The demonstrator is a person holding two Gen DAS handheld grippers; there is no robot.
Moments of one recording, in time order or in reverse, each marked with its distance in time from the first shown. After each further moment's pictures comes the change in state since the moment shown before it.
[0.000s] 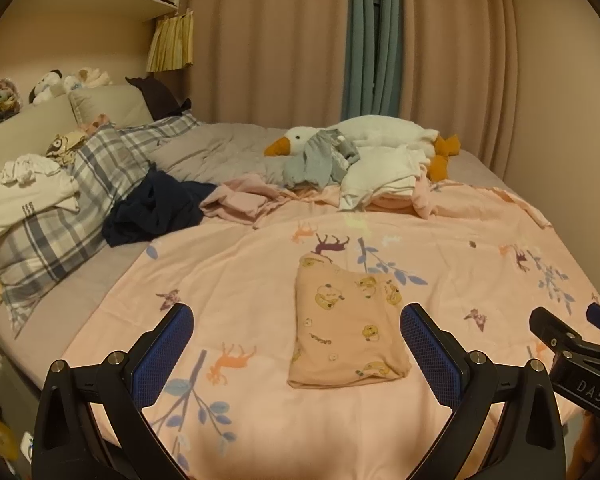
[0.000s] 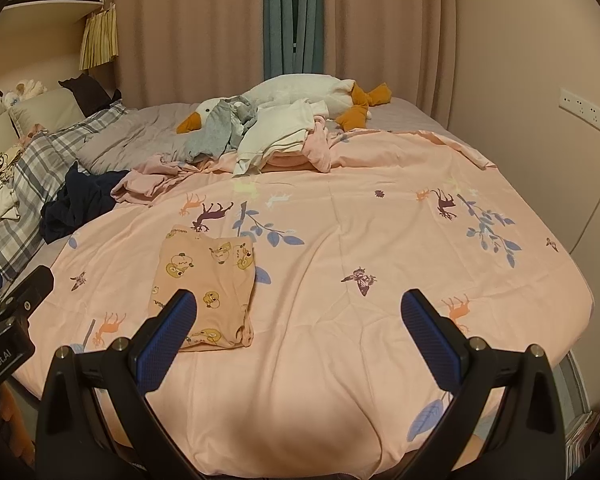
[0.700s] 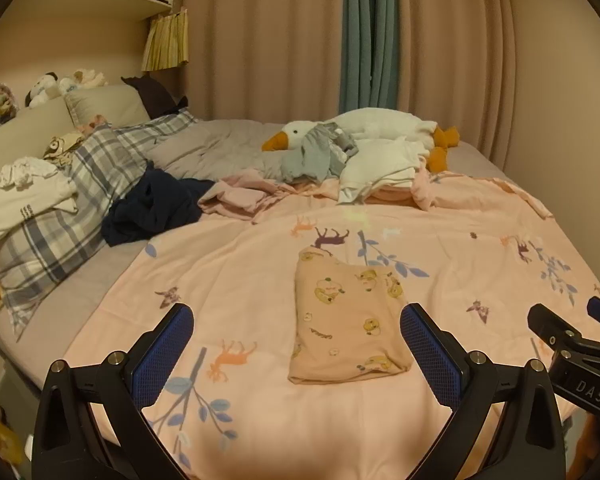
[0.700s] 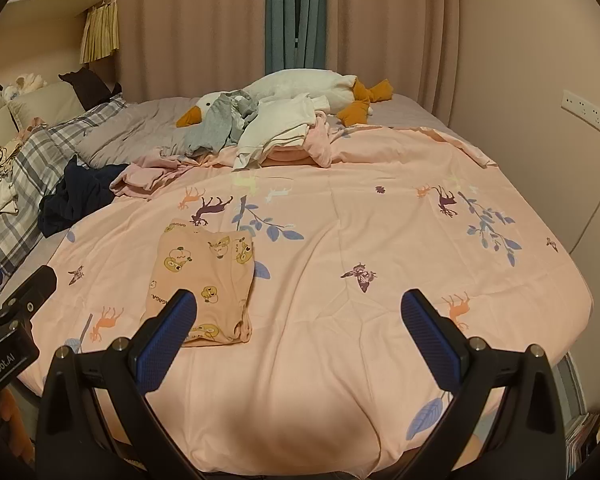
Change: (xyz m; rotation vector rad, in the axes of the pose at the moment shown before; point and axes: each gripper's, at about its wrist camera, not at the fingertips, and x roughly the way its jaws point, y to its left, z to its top) left arm 0.002 0.001 -0.003 0.026 0.016 -0.005; right arm 0.005 0.000 -0.001 -0.019 0.018 0.003
